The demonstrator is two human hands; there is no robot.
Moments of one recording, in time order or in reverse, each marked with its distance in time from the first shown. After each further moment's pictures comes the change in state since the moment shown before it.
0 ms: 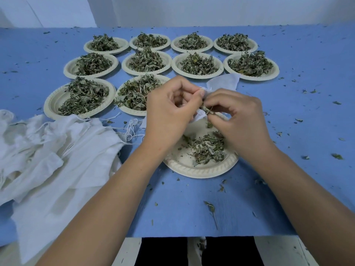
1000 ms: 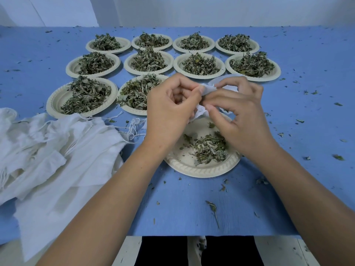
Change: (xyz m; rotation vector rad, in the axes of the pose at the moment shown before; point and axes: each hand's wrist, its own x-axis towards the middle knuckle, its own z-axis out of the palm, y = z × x) left_hand 0.002 0.001 -0.001 -0.057 0.038 -0.011; right_hand 0.001 -0.004 -0.004 -0.236 -0.015 -0.010
